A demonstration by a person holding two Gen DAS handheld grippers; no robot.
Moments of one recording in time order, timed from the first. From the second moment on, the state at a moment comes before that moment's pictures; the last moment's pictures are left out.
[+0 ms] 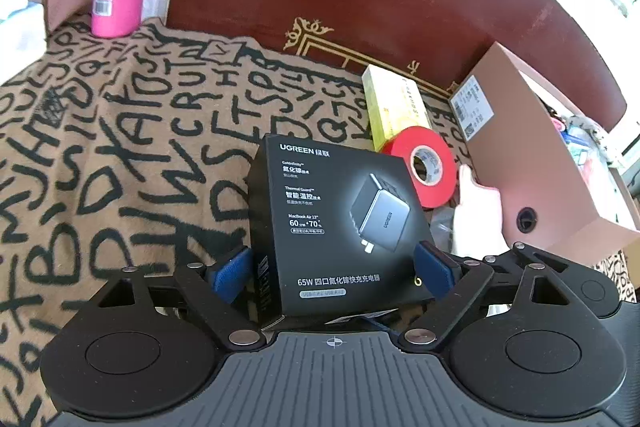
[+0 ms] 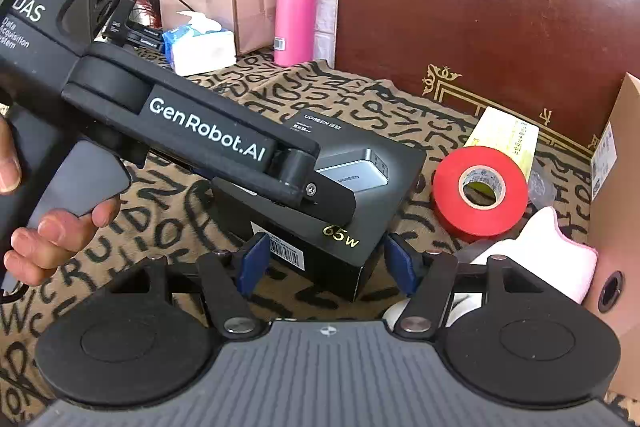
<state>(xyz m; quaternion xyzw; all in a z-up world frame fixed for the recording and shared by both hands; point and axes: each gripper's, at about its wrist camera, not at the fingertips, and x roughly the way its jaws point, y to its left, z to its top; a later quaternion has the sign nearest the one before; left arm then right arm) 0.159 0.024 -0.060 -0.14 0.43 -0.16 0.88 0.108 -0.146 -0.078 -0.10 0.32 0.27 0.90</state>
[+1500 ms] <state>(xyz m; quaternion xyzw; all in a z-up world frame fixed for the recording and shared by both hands) 0.258 -0.228 0.056 -0.11 0.31 -0.29 0.90 0.158 -0.370 0.020 -0.04 0.18 0.09 0.98</state>
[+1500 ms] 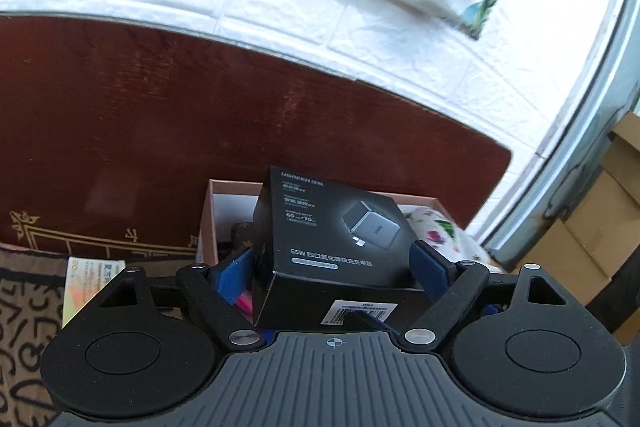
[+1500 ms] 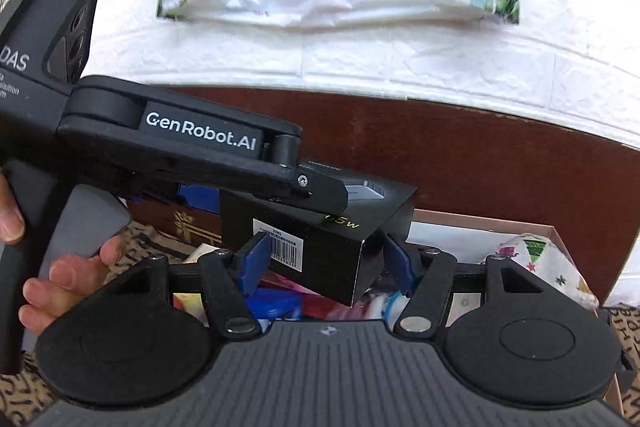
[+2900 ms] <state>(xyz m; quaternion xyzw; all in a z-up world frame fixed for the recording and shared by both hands) 0.201 -0.209 0.050 -0.03 0.28 -0.26 0.92 0.132 -0.356 0.023 -0.03 0.20 0.02 0.98</state>
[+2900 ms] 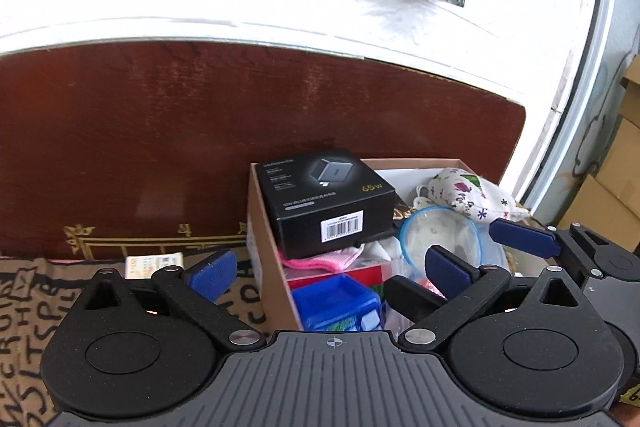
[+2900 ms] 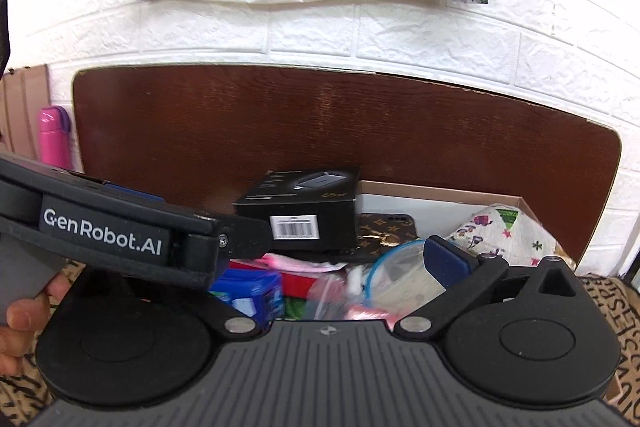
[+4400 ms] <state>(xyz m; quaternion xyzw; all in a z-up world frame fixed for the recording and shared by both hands) 0.011 -0.102 0.028 -0.02 0.29 -0.19 0.94 -0.046 -0.240 0.005 0.01 0.21 0.07 0.97</state>
